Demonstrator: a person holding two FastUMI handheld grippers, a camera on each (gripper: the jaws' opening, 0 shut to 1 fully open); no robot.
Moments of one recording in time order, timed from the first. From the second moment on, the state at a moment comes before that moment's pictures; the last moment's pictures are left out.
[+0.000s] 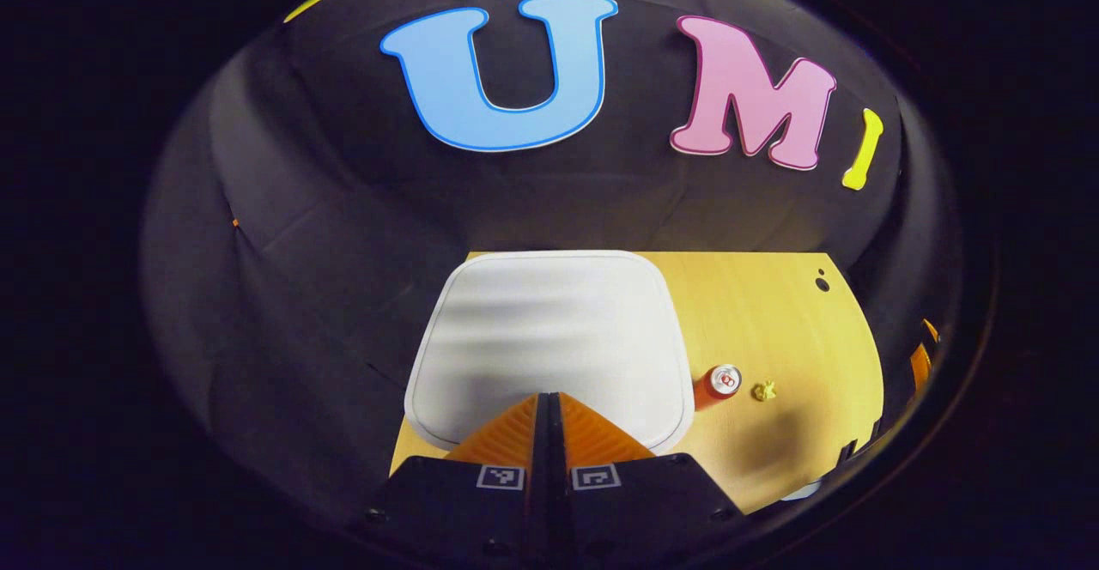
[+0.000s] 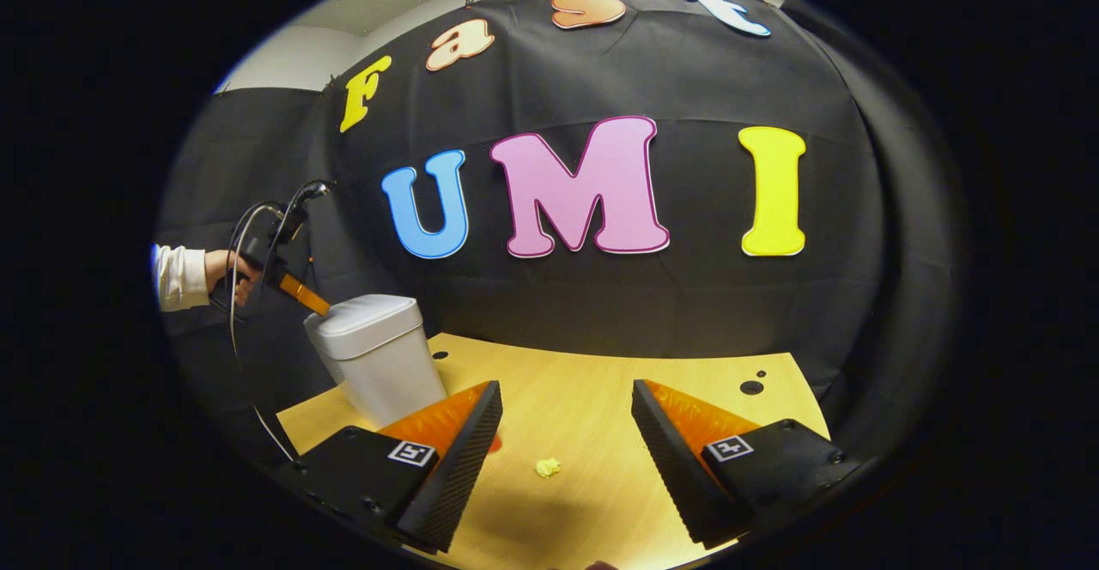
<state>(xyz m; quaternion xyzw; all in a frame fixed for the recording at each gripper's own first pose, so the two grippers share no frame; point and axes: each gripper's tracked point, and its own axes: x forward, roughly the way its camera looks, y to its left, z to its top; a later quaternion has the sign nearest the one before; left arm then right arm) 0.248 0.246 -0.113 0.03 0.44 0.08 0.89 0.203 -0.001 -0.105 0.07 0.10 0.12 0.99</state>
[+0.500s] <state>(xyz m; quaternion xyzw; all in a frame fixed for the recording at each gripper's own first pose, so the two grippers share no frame) 0.254 0.246 -0.113 0.09 0.43 0.04 0.90 0.202 0.006 -0.087 0.05 0.09 0.07 0.99</state>
